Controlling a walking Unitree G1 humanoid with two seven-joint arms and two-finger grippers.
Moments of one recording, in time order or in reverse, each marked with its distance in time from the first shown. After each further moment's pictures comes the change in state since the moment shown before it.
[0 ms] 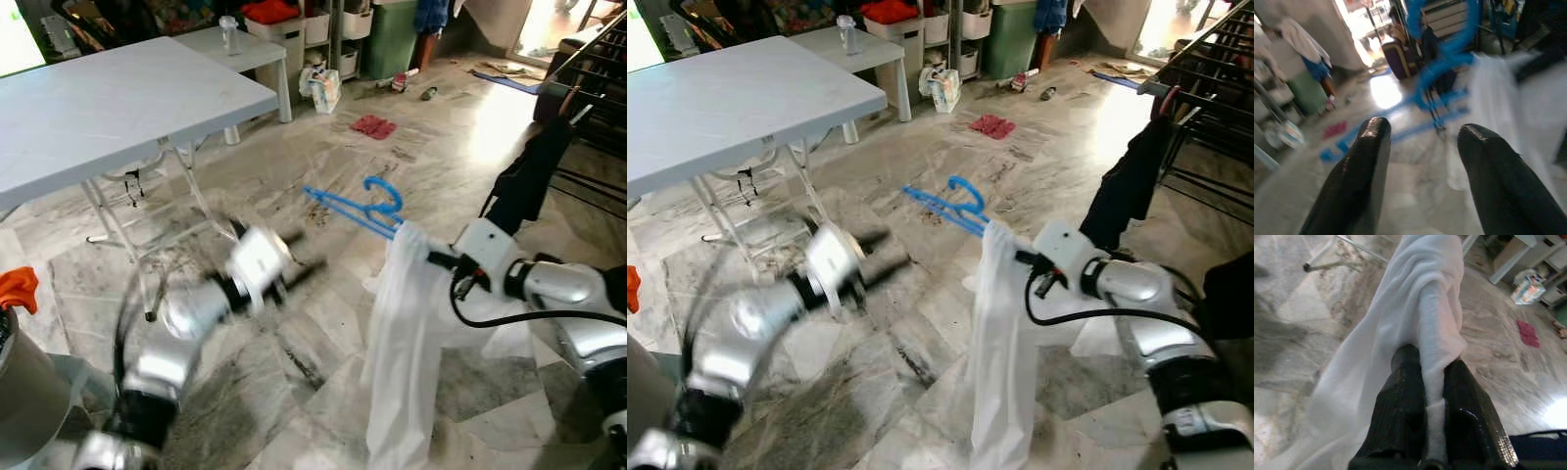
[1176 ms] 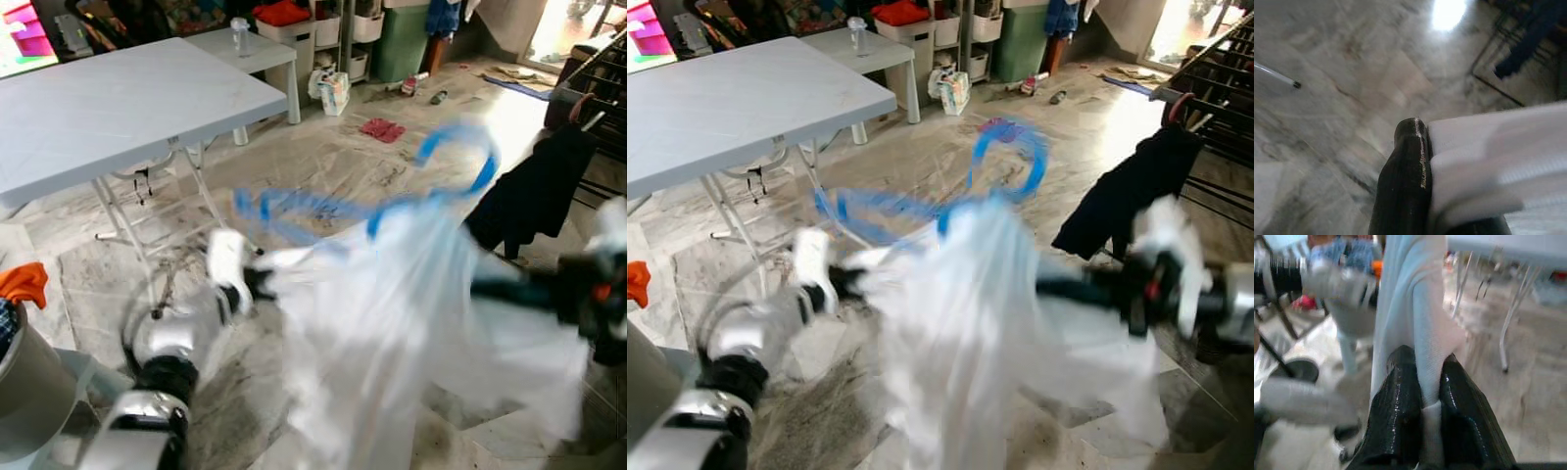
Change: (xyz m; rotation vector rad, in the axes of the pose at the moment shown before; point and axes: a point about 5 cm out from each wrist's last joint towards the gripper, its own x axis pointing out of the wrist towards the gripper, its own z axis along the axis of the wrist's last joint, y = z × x) left arm 0.003 -0.004 -0.085 -0.698 0.430 0.359; right arm -0.115 0.004 0.063 0.308 -0.319 0.390
